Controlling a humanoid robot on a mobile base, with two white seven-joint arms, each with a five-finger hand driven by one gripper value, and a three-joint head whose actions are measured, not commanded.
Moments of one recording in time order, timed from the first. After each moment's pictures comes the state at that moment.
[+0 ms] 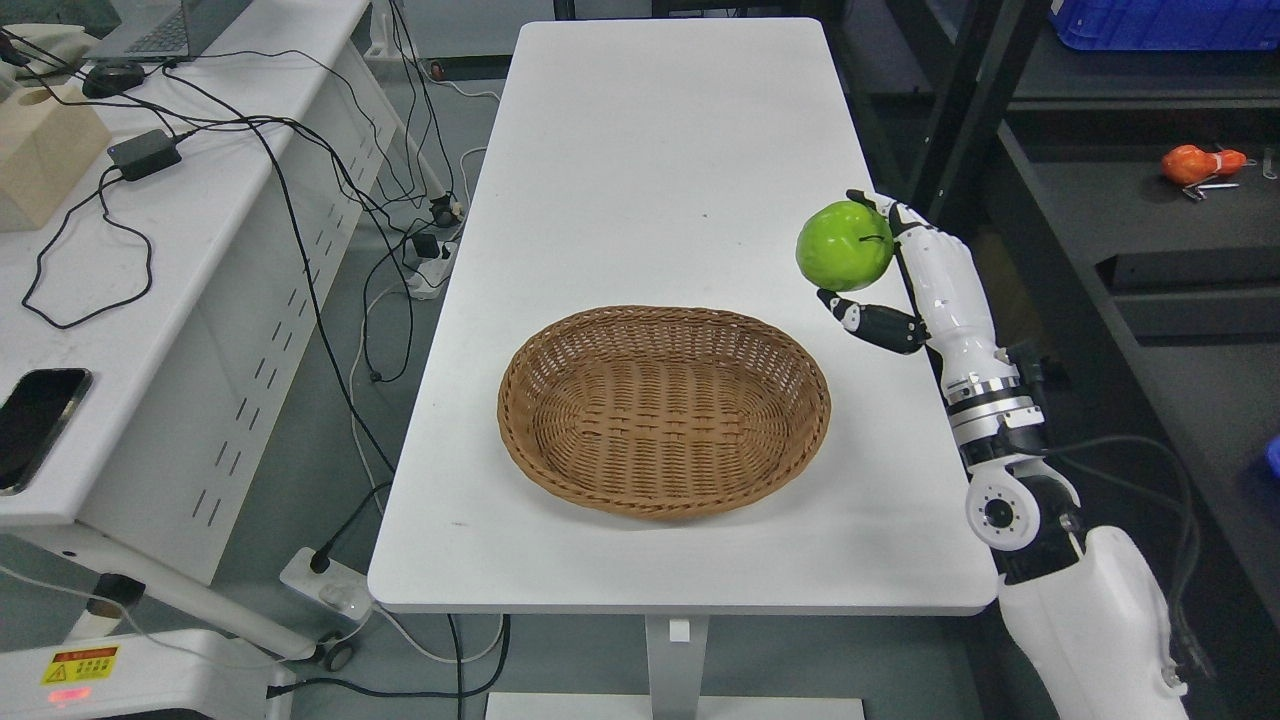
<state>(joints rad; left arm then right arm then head) 0.04 0.00 -0.06 -0.05 0.05 -0.03 -0.14 -0.24 -0.24 0.06 -1.59 0.66 -0.12 -0.16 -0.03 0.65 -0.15</state>
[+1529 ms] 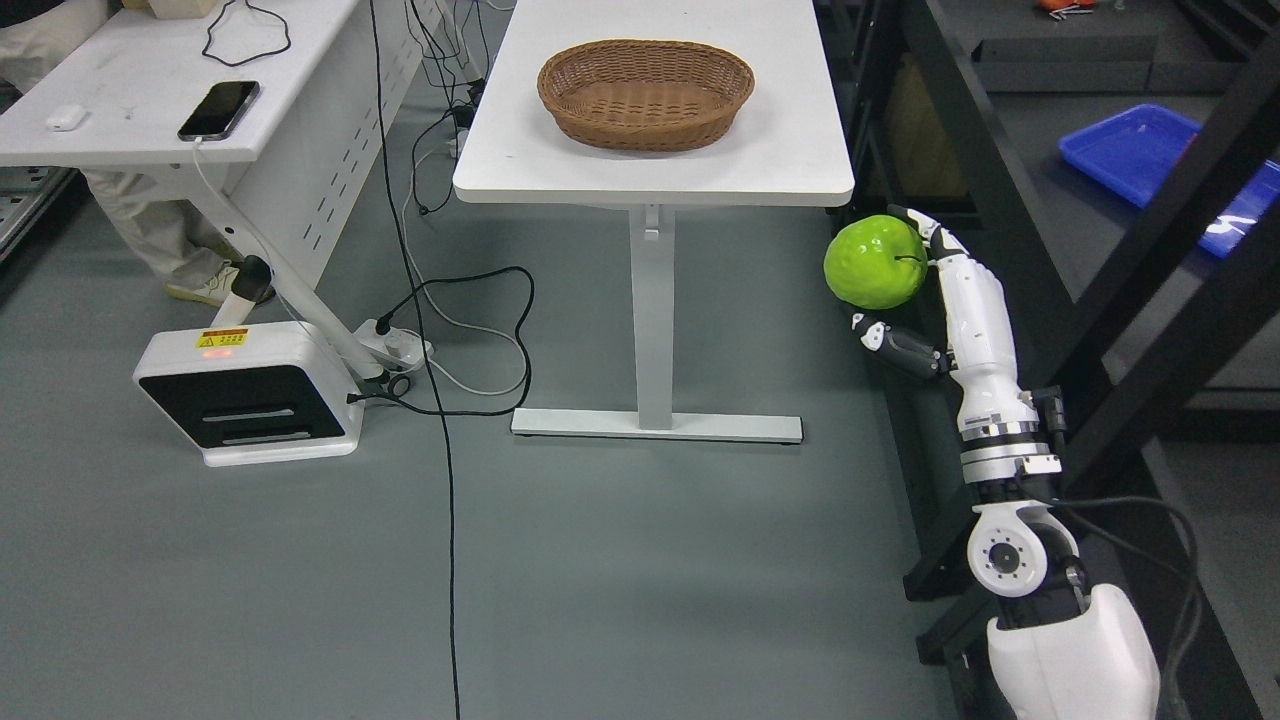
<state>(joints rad) 0.04 0.00 -0.06 -0.05 0.05 -0.02 -0.14 -0.15 -0.13 -0.04 -1.67 0.65 -0.13 -0.17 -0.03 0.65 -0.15</state>
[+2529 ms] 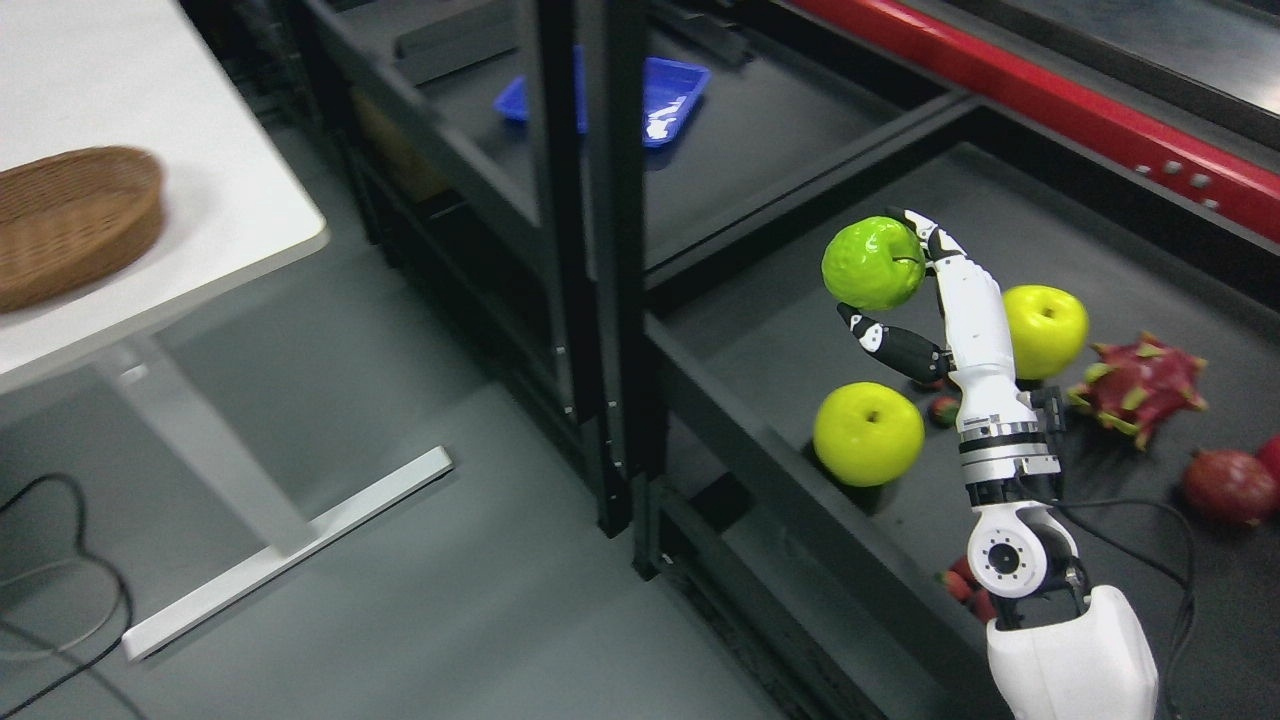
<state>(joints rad) 0.04 0.00 -0.06 -0.05 0.05 -0.02 -0.14 -0.14 -0.12 -0.04 -1.67 0.66 -0.13 -0.16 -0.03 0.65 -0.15</state>
